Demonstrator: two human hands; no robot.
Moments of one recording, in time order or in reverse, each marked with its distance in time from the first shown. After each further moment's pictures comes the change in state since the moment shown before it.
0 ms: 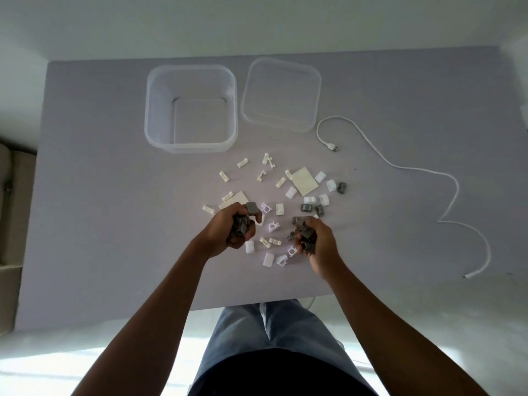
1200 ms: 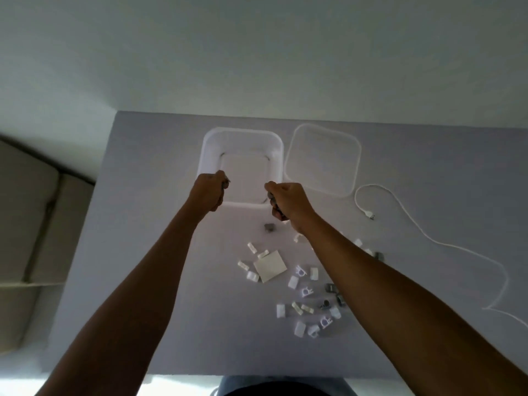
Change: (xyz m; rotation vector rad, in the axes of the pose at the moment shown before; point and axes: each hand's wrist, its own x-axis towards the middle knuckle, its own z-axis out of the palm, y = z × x) left_hand 0.037 0.149 -0.151 0.223 0.689 0.190; right_hand 0.116 -0.131 0.213 -0.545 -0.107 -0.115
